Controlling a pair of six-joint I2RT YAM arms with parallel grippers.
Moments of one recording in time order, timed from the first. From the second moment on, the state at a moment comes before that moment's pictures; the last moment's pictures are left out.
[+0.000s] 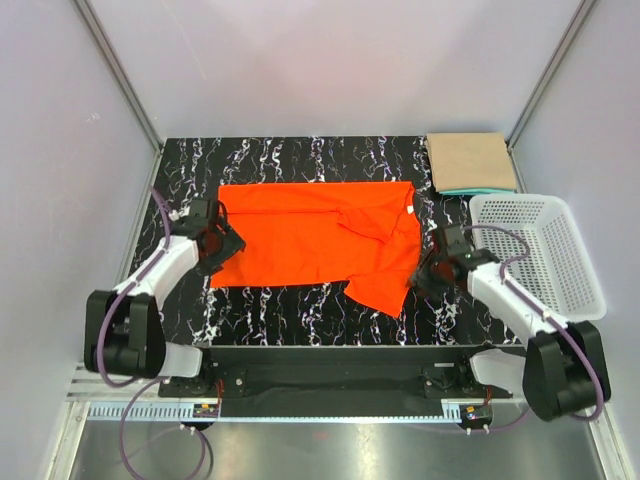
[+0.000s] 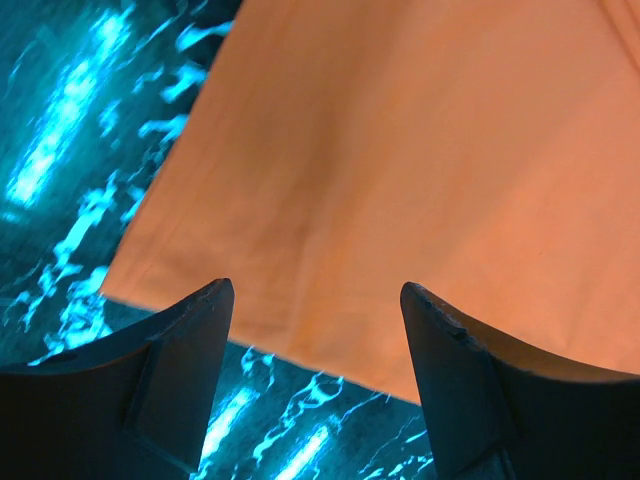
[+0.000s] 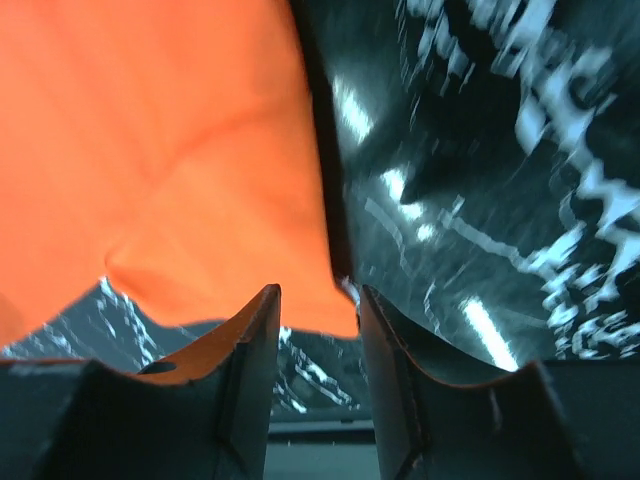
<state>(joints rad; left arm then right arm) -0.11 1.40 0.87 -0.57 -0.09 -0.82 0.24 1.22 0.70 -0.62 -0.05 0.92</state>
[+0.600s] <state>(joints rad) -0.06 1.26 0.81 -0.64 -0.17 -0.91 0.47 1.13 0.51 -0.57 0.01 1.26</state>
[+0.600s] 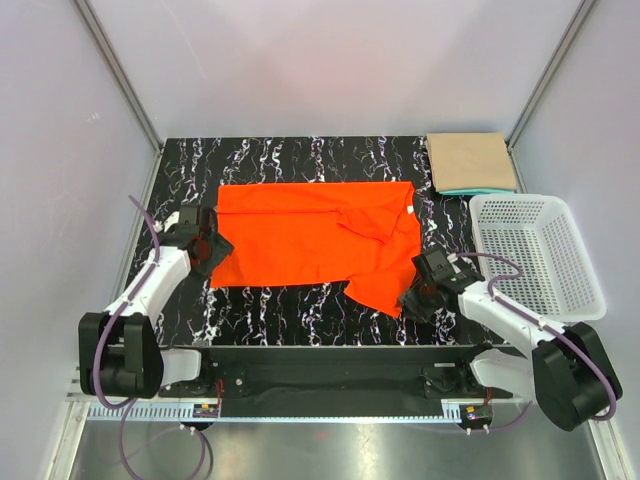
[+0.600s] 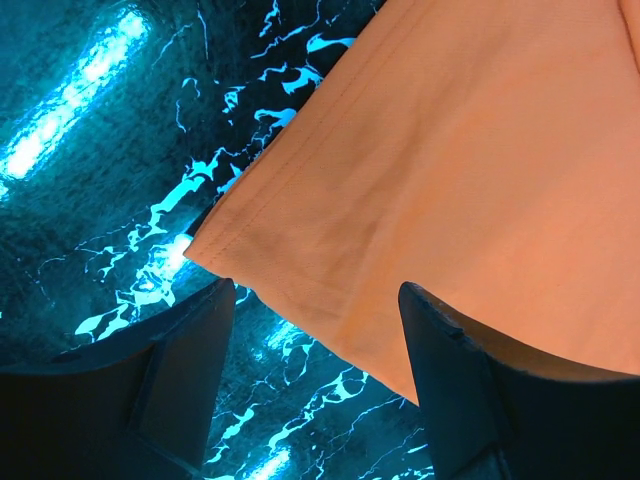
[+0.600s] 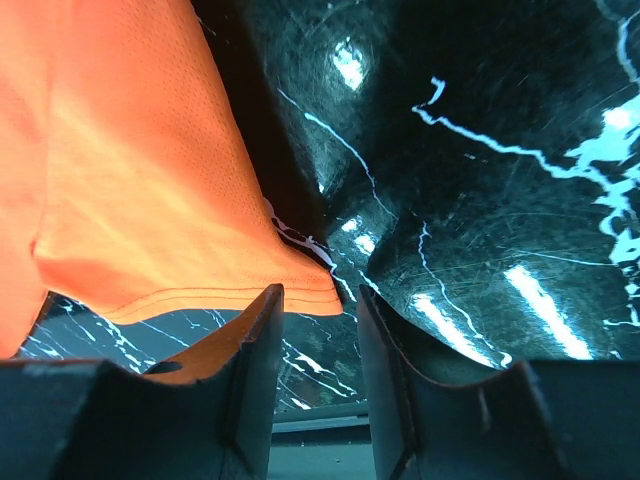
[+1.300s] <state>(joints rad) -0.05 1.20 0.74 -0.70 -0.25 -1.05 0.56 1.23 0.53 -0.52 0.08 1.39</state>
